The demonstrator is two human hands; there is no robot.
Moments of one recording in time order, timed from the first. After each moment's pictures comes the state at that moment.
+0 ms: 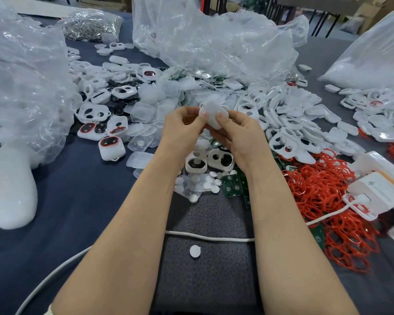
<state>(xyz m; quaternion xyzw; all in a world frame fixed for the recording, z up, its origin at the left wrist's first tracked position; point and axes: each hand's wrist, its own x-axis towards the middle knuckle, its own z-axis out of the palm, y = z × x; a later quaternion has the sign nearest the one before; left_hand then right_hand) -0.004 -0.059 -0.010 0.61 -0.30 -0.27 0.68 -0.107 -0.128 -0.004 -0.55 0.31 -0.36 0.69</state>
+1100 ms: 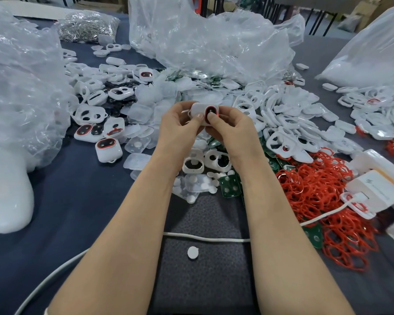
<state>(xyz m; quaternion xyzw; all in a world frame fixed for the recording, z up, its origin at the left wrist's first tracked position) -0.008 -0.059 -0.007 0.56 -0.29 -0.29 0.72 -0.102 -0.125 -0.007 -0.62 0.31 -0.38 0.60</state>
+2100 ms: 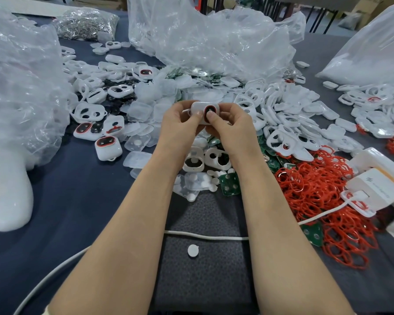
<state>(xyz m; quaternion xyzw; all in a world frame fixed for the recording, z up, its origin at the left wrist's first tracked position) -0.008 -0.062 -0.010 0.54 -0.27 -0.32 0.73 -0.097 -0.123 -0.006 -0.65 0.35 -0.39 0.55</state>
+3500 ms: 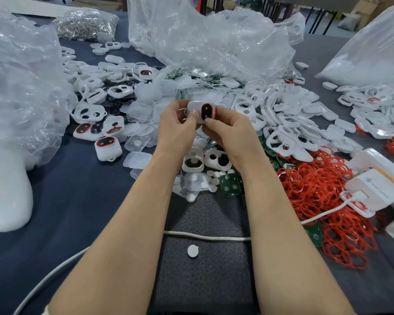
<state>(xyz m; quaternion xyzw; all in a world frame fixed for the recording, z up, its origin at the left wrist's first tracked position) -0.007 -0.061 -0.007 0.62 -0.29 -0.24 0.69 -0.105 -0.122 -0.004 -0.66 0.28 -0.33 0.61</state>
